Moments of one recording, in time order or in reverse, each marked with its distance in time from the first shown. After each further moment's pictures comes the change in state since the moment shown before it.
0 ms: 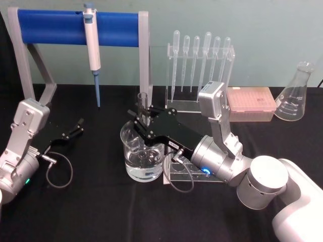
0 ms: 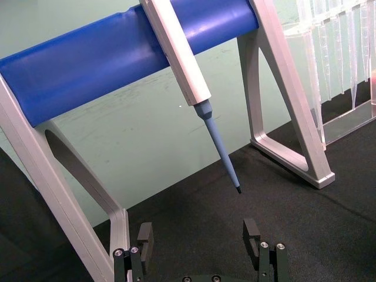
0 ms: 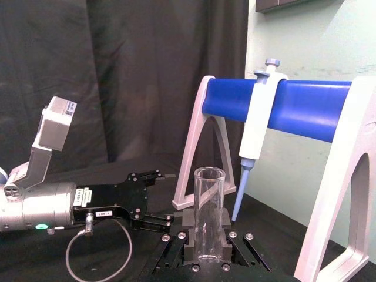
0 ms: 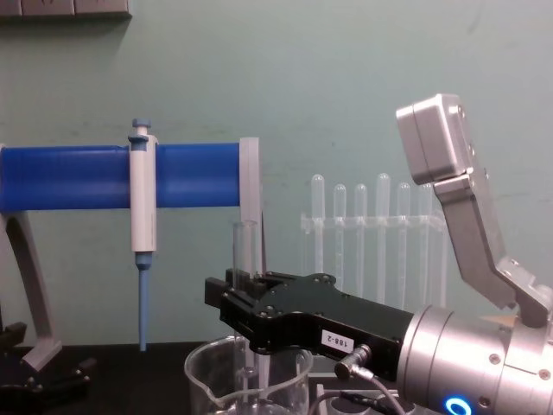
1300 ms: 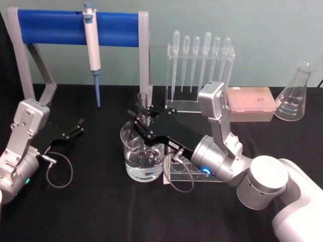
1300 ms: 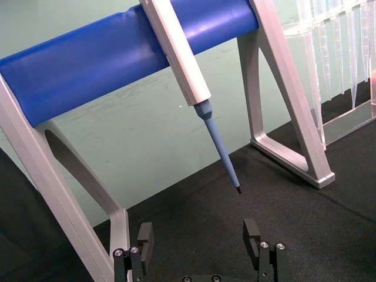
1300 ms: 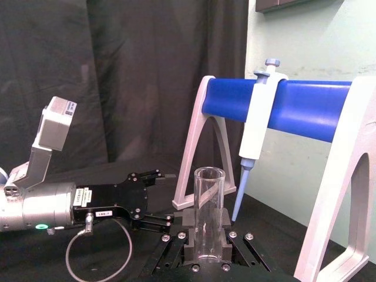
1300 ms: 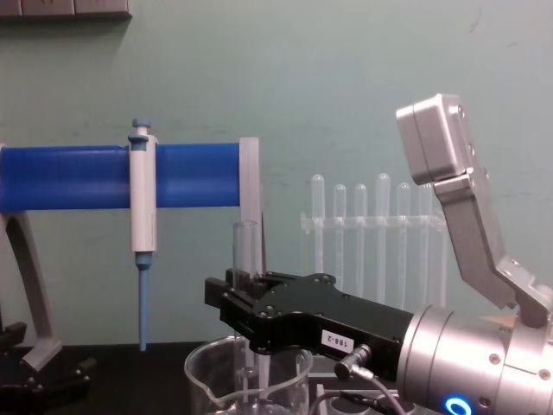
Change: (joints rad) left arm 0.000 0.000 0.000 0.000 0.000 0.000 0.000; right arm 0.000 0.000 0.000 0.000 0.000 0.000 0.000
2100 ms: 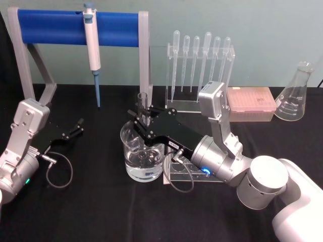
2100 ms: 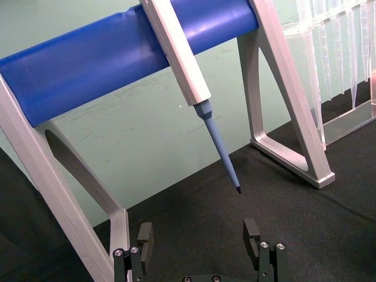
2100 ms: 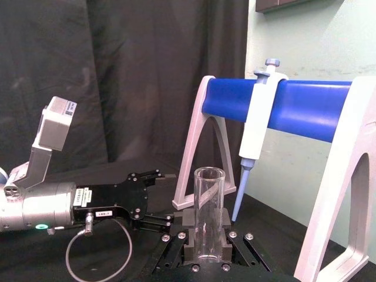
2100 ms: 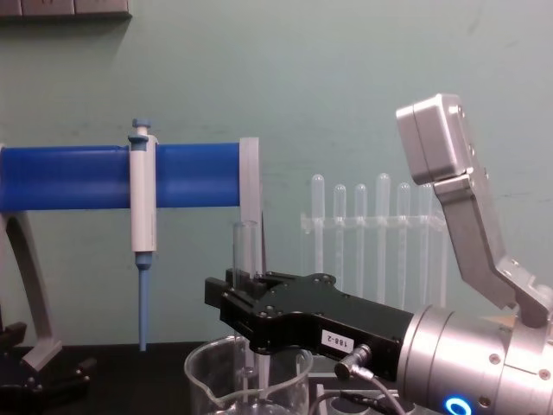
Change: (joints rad) left arm 0.000 0.000 0.000 0.000 0.000 0.000 0.000; right arm 0.000 0.000 0.000 0.000 0.000 0.000 0.000
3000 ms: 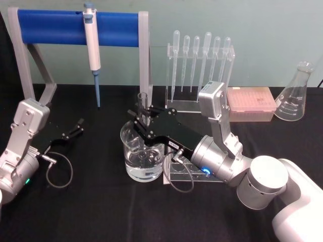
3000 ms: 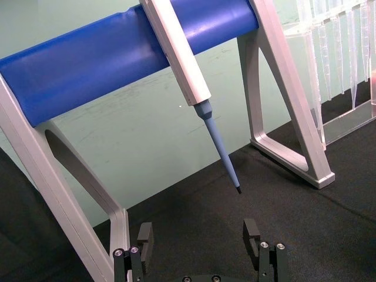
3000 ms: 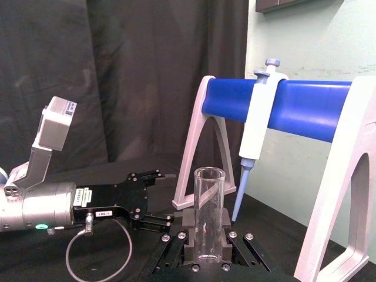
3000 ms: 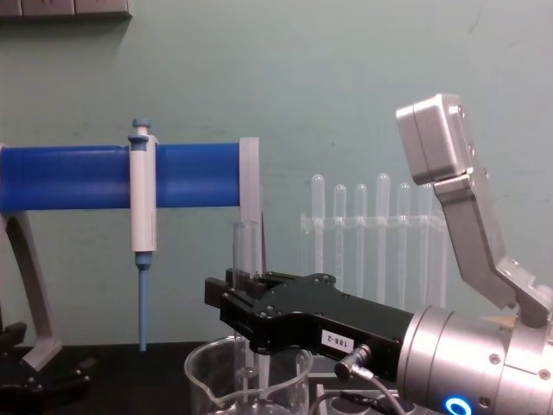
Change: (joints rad) left arm 0.000 0.000 0.000 0.000 0.000 0.000 0.000; right arm 0.000 0.000 0.000 0.000 0.000 0.000 0.000
